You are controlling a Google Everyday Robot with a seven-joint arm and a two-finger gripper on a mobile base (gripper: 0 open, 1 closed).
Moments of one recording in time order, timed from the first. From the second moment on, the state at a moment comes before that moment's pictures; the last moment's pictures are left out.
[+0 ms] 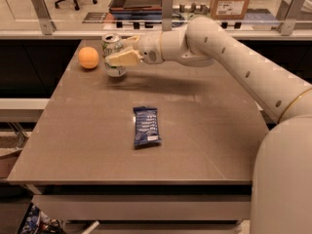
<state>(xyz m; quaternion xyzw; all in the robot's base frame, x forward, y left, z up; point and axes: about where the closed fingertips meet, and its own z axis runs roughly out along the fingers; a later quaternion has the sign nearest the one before) 0.709 0.109 0.901 -0.50 0.59 0.37 0.51</state>
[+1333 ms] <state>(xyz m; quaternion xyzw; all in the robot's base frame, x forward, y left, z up) 0.734 0.110 0.880 -0.50 0.61 0.32 0.53</state>
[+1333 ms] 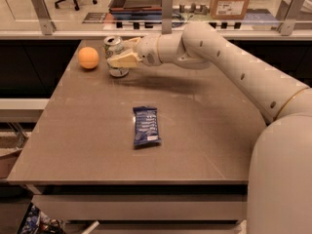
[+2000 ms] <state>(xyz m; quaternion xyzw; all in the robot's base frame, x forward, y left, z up) 0.732 0.116 0.879 -0.50 0.60 0.33 0.52</state>
